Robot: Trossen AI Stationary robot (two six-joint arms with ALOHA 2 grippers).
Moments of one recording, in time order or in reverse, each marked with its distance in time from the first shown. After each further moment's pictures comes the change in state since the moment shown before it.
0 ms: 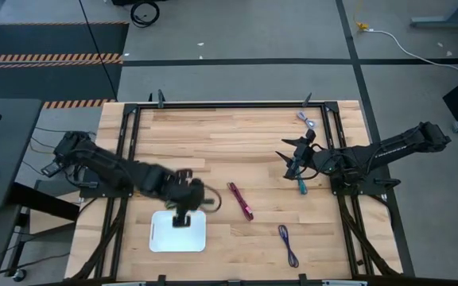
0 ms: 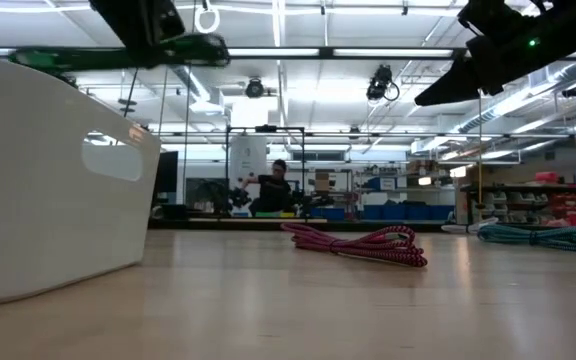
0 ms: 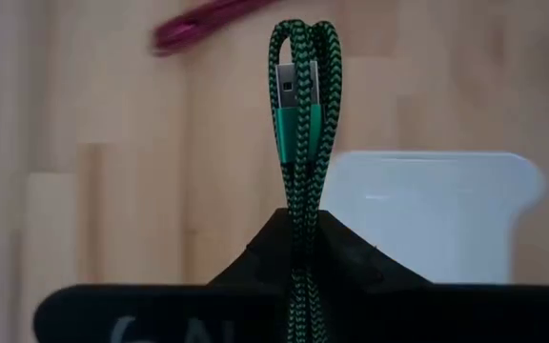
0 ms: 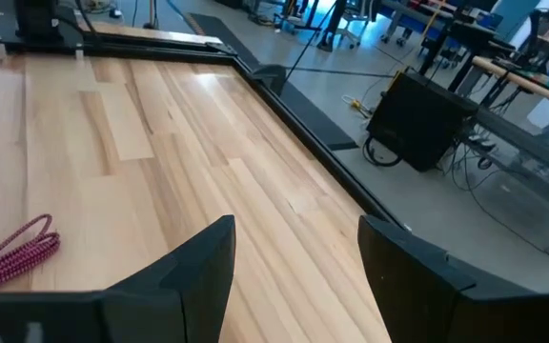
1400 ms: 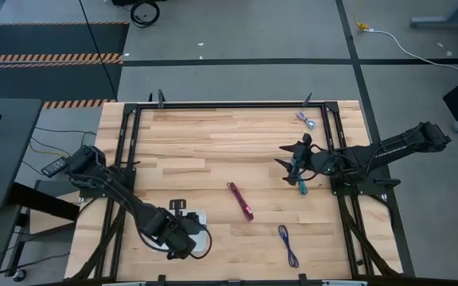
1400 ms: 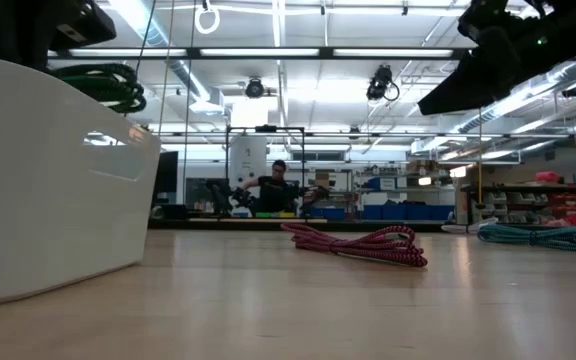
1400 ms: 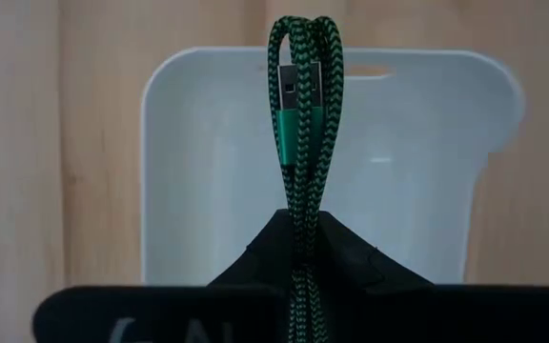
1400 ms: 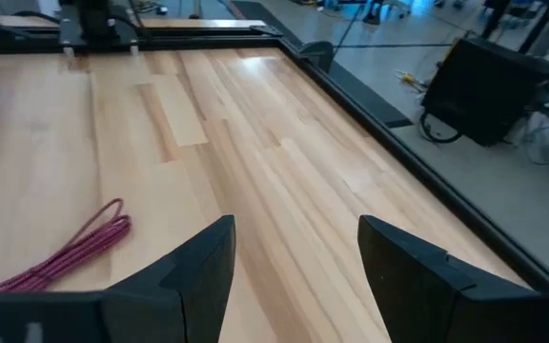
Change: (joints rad) left arm -0.286 0.210 -0.002 0.024 -0.104 -0.315; right arm 0.000 0.000 0.000 -0.057 -0.142 0.131
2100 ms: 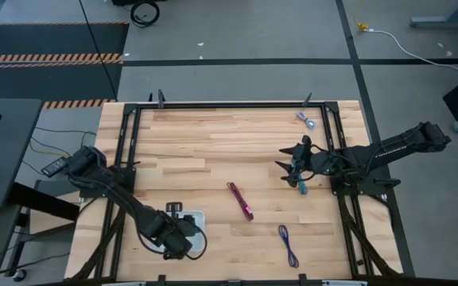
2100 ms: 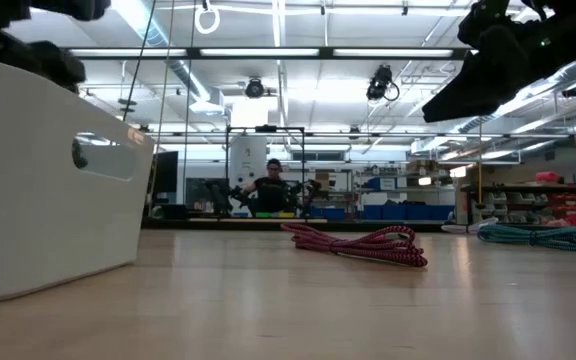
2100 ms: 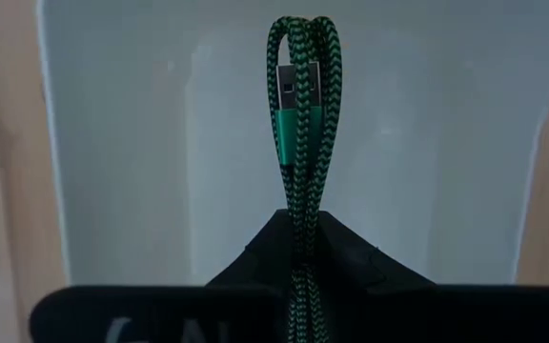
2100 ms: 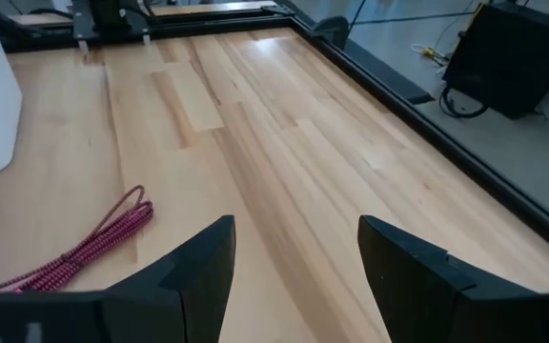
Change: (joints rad) left arm -0.018 0.004 -0.134 0.104 0.055 -0.008; right arm 0.000 0.000 0.000 -0.045 -0.043 0.101
